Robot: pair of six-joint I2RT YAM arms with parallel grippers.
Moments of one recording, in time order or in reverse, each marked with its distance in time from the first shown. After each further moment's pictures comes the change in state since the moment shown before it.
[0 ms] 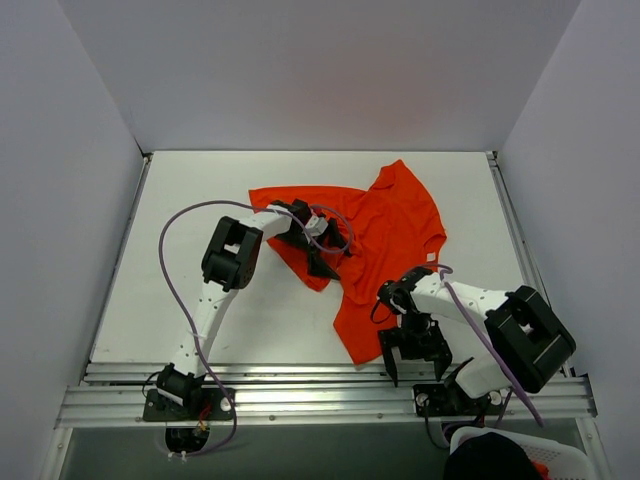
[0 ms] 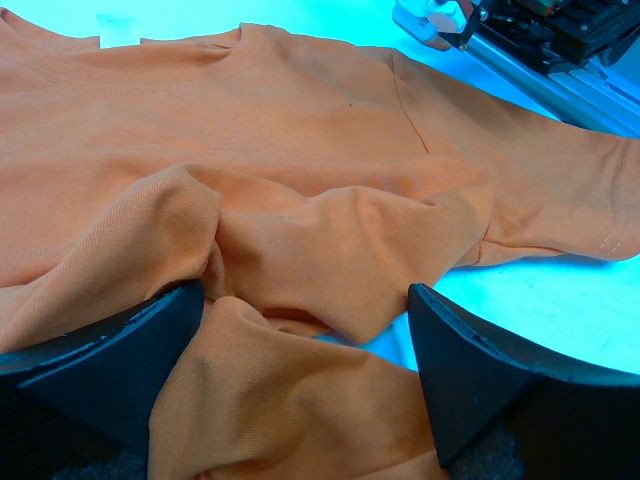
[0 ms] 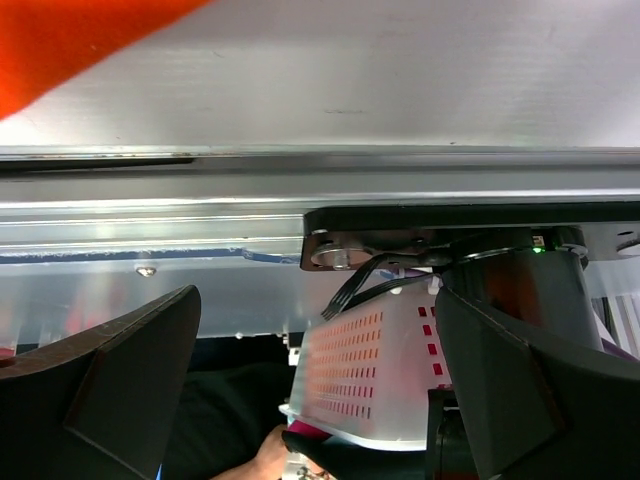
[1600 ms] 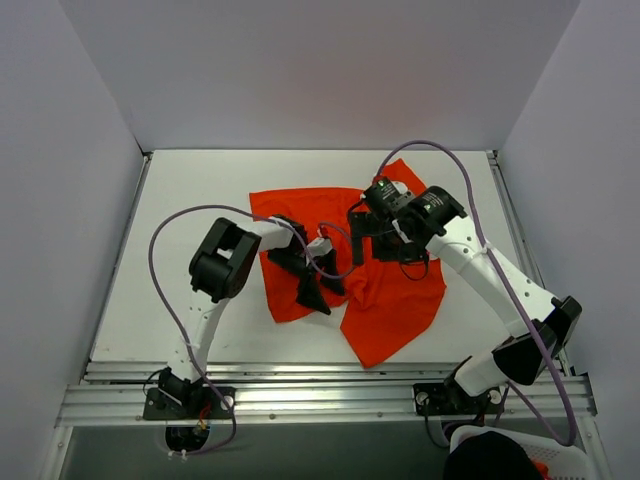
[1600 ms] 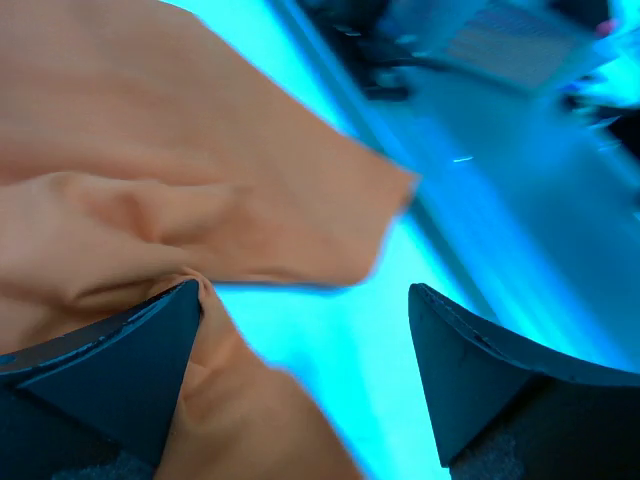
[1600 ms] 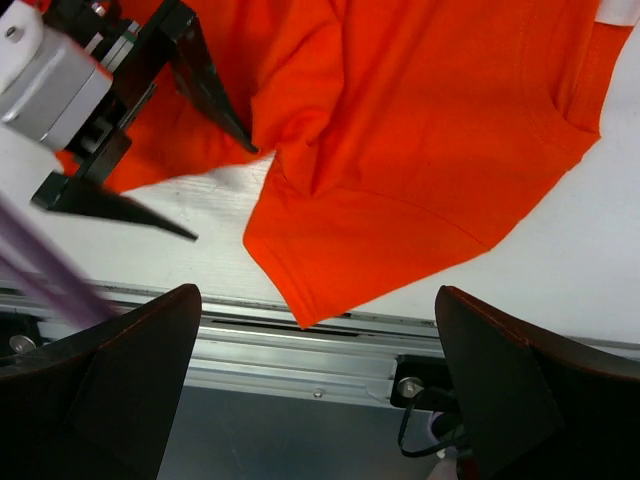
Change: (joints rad) left arm -0.072 -0.255 -0.380 -0.233 -0.030 0.102; right arm 0.015 0.034 0.923 -0.120 0.363 0.033
